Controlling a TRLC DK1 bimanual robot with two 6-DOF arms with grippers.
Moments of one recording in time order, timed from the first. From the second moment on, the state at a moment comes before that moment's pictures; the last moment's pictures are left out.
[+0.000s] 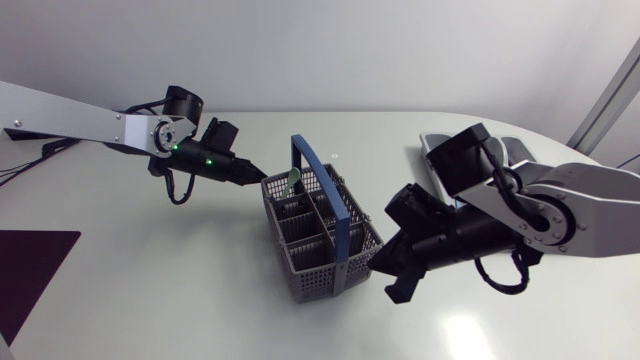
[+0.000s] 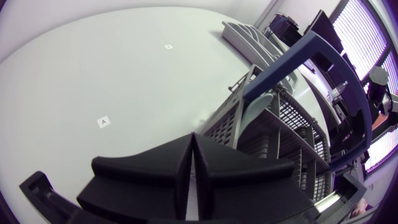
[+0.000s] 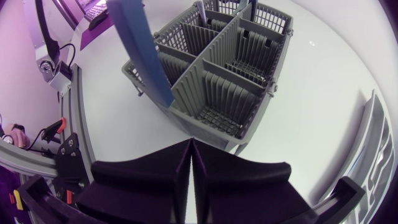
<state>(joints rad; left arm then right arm) -0.16 2.00 1.29 -0.27 0.67 0.26 0.51 1.36 0.75 -0.45 -0.38 -0.29</state>
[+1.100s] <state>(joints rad) -0.17 1.63 0.88 -0.43 0.75 0.49 0.31 1.73 1.10 -0.35 -0.23 -0.28</state>
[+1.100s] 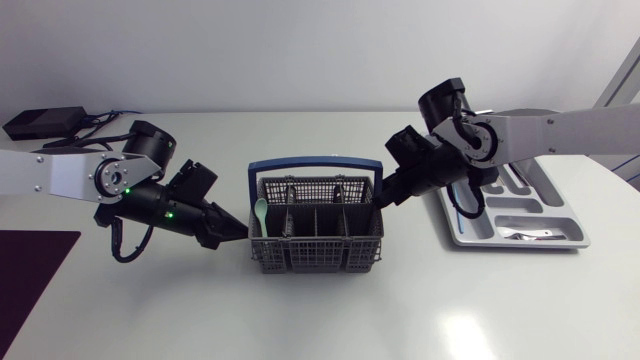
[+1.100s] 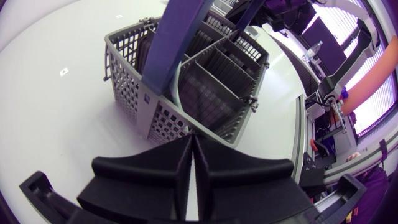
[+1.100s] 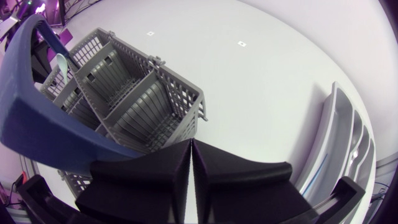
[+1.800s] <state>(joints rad) -0.15 1.30 0.76 -0.42 0.69 0.50 0.65 1.32 1.08 -0.65 -0.06 -0.17</state>
